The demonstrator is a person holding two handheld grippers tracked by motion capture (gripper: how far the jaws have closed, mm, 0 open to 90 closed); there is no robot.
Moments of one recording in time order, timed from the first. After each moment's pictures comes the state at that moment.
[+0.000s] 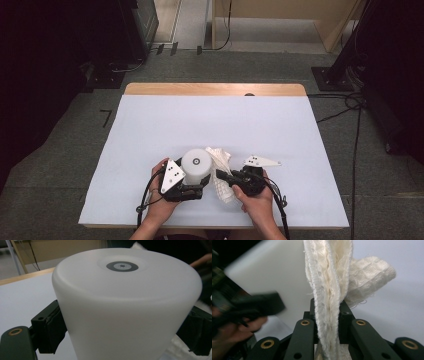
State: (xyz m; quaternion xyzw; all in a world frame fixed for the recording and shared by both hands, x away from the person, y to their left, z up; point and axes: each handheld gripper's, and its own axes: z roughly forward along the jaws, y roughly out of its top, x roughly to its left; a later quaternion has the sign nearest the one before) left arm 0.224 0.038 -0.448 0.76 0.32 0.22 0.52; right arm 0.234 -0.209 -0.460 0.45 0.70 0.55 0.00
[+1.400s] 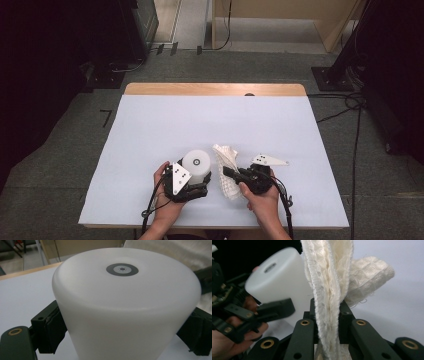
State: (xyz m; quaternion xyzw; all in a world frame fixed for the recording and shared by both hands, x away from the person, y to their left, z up) left arm 0.223 0.026 -0.465 0.74 0.37 0.27 0.49; right arm 0.236 -0.226 -0.464 0.47 0.69 0.55 0.01
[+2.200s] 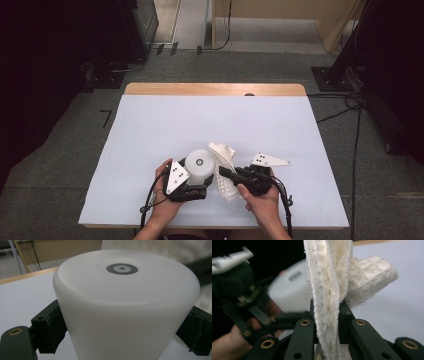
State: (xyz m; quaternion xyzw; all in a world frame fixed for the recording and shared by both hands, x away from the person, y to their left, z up) left arm 0.224 0.032 -0.453 0.75 0.33 0.22 0.53; right arm 0.227 -0.218 -0.439 0.43 0.69 0.58 0.01
